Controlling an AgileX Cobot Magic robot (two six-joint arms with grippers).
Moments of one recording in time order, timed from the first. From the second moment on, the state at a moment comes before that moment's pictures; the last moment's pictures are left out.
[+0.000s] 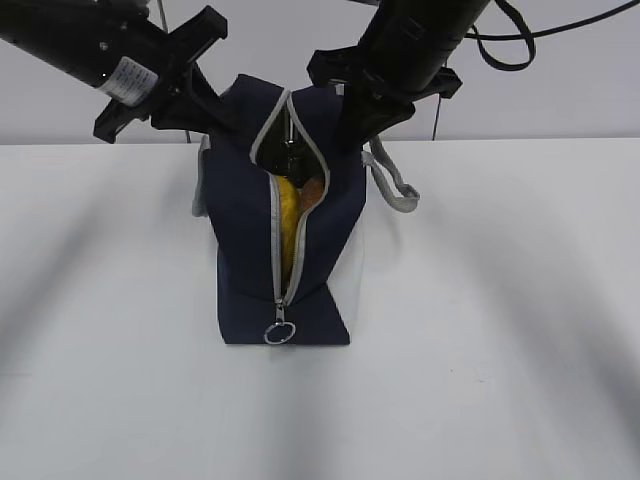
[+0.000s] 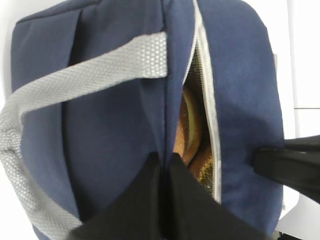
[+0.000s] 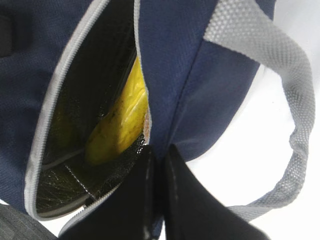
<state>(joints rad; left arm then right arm) -0.23 1.83 -1.53 -0.76 0.90 0.13 0.33 2.03 -1.95 0.32 1.22 -0.18</state>
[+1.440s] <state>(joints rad) -0.20 1.57 -1.53 -0.45 1.22 0.09 0.56 1.67 -1.80 0.08 1.25 -0.21</state>
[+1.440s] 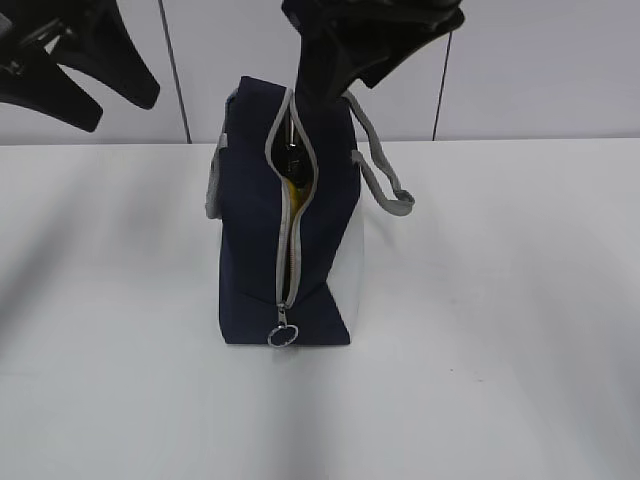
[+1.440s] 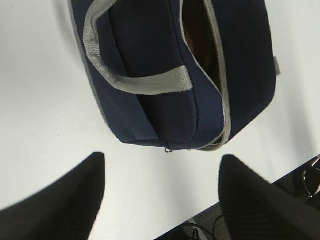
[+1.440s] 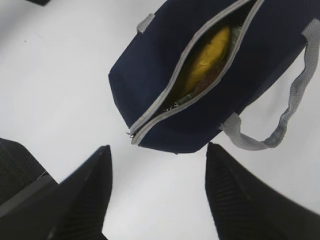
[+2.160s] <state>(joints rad) -0.20 1.49 -1.53 -0.44 1.24 0.07 0.57 1.29 -1.09 0.21 0.62 -0.42</state>
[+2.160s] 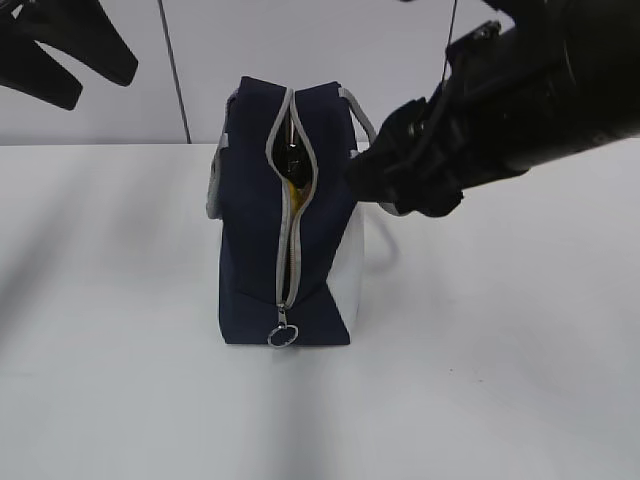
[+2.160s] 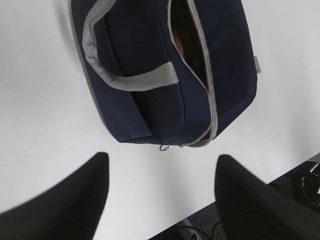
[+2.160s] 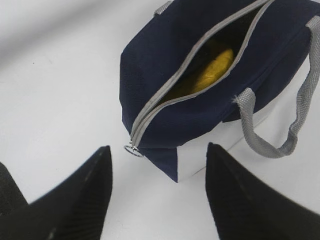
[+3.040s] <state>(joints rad) -0.20 1.49 -1.53 -0.39 1.24 0.07 0.69 1.27 -0.57 0.32 -0.25 -0.51</state>
